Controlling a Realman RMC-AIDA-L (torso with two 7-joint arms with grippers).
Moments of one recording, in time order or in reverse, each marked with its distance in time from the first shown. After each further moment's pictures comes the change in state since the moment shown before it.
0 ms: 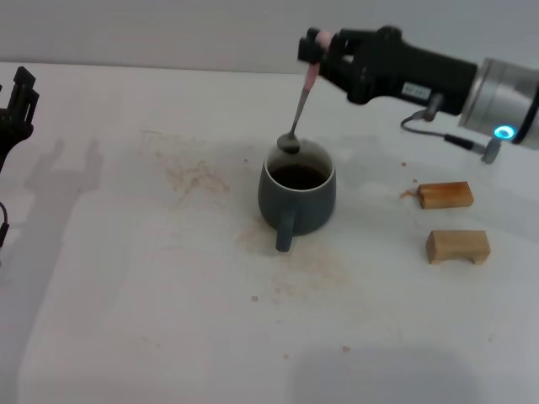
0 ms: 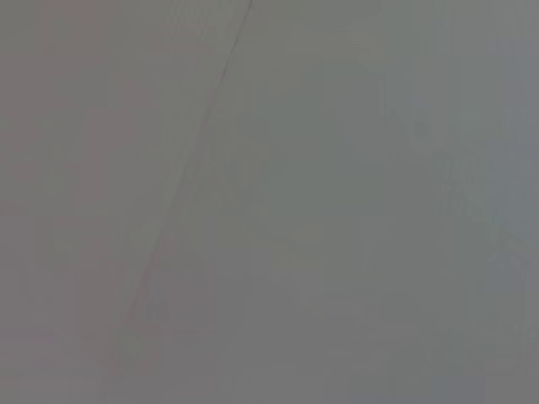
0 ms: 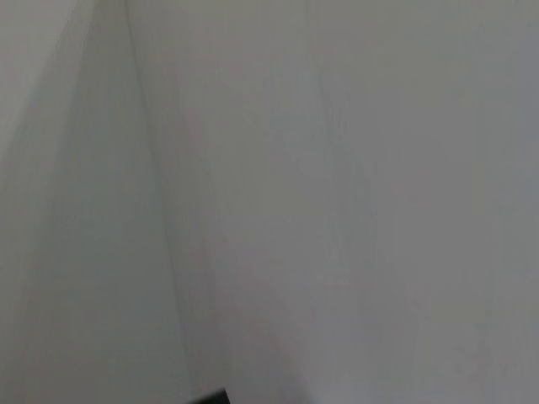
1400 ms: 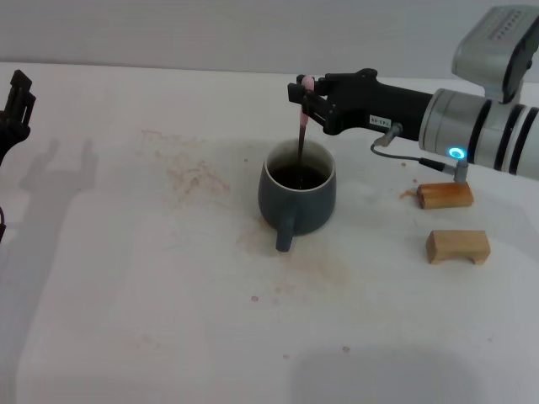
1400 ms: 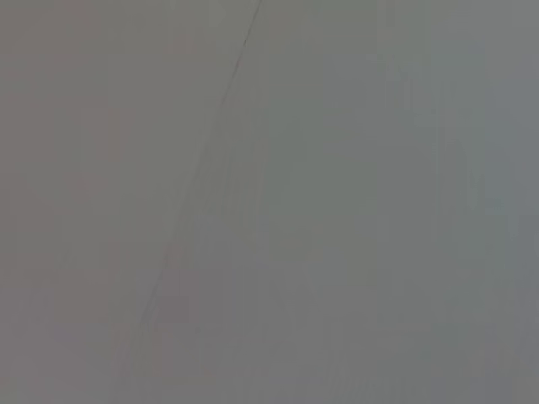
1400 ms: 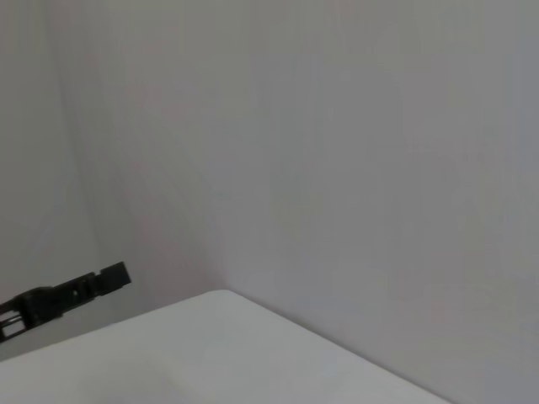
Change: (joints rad) left arm -0.009 0.002 -0.011 0.015 -0.003 -0.014 0.007; right arm 0.062 0.013 -0.085 0.134 0.022 0.280 -0.080
